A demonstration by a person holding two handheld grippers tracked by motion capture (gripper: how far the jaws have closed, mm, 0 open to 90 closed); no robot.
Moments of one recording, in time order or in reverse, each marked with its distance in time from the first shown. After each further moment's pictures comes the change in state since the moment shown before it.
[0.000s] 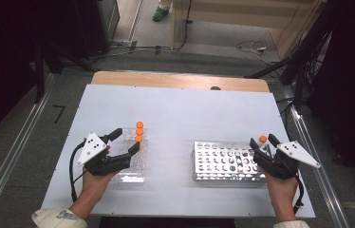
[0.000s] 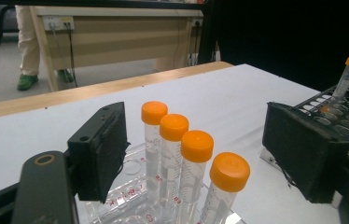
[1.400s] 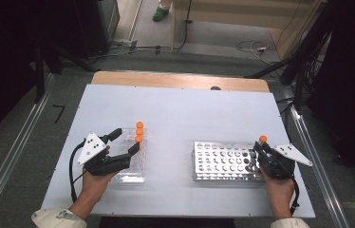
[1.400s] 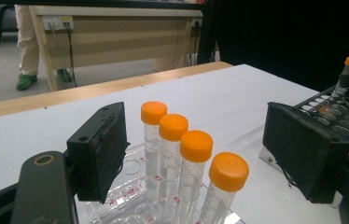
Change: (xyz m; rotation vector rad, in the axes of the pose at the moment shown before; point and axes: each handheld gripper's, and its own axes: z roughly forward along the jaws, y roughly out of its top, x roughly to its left) left arm 0.000 0.000 -0.001 -0.005 -0.003 -0.006; right arm -0.011 -0.027 0.019 0.107 -0.036 0.046
